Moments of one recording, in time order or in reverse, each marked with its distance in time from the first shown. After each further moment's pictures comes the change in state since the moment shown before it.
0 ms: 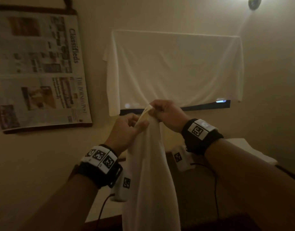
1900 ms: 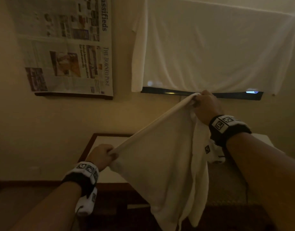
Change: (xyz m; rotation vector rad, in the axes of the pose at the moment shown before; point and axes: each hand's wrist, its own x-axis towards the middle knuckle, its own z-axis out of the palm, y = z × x) left_hand -0.112 -0.186 -0.099 0.604 -0.165 -0.453; right_hand -0.001 0.073 0.005 -0.868 0.107 0.200
